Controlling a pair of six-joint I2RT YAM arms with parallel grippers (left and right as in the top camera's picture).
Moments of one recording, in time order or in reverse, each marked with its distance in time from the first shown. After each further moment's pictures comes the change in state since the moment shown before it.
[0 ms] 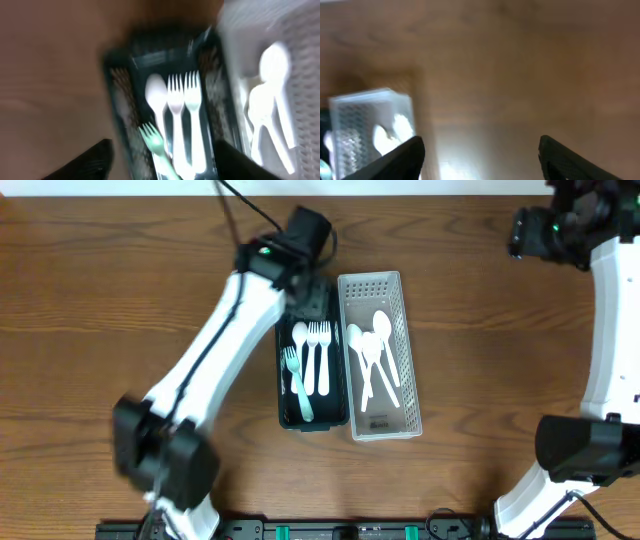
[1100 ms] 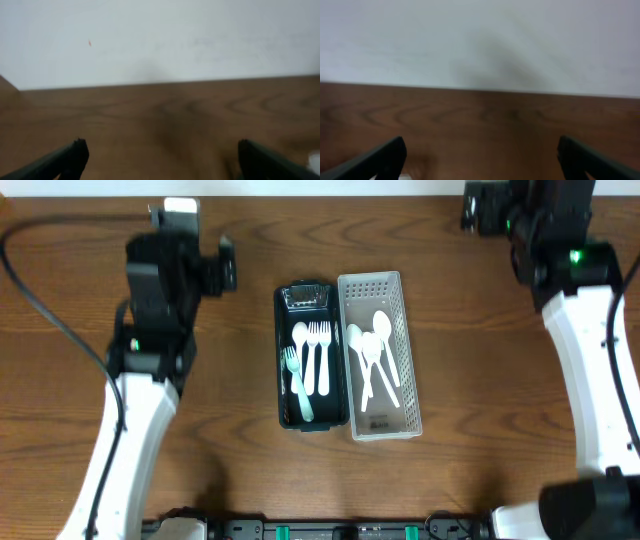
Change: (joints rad) left arm 0.355 -0.530 -0.633 0.849 -0.008 0.285; right arm 0.136 -0.283 -0.590 0.808 0.109 -0.053
